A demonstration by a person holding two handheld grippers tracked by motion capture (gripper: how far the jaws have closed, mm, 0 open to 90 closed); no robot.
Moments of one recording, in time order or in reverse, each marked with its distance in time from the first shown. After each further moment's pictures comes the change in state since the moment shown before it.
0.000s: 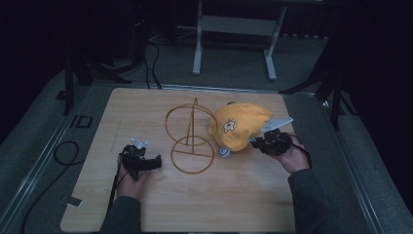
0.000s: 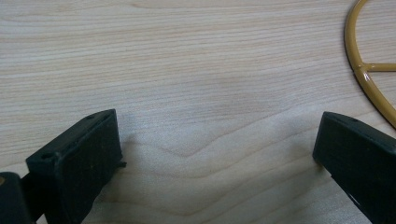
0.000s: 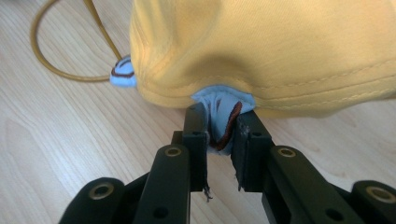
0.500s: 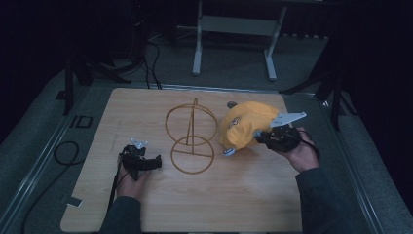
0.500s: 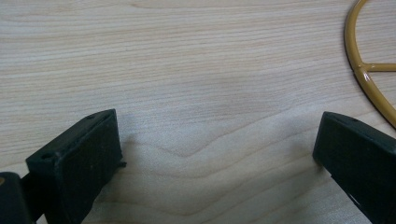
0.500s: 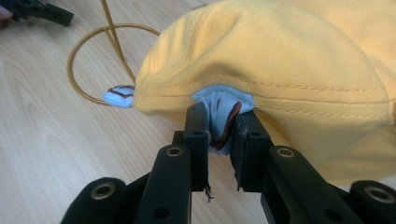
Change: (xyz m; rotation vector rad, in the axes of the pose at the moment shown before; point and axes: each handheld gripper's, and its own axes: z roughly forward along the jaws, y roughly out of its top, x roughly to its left) left arm 0.000 0.000 0.000 0.004 0.000 0.004; right arm 0.003 0.014 -0.042 -0.073 0.013 -0.011
